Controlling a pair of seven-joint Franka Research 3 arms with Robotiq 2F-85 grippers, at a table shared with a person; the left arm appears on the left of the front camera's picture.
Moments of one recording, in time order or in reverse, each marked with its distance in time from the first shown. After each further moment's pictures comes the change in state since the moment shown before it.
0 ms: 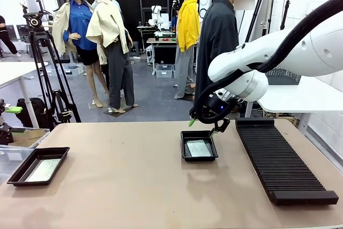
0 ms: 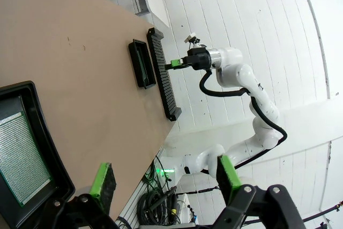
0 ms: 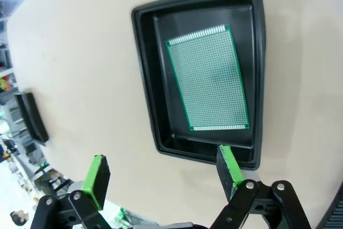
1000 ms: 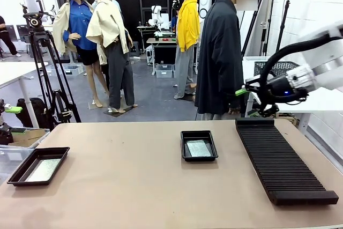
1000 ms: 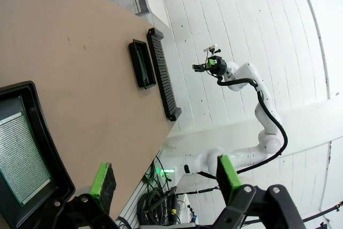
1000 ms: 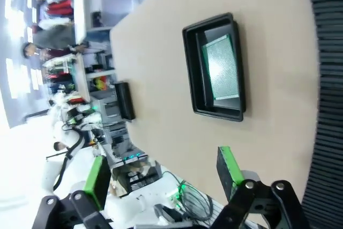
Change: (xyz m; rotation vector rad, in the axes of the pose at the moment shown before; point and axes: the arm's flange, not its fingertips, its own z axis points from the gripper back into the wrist) left arm 0.000 0.000 0.000 0.000 -0.001 0.000; right arm -0.026 -0.143 0.158 0.488 -0.100 -0.077
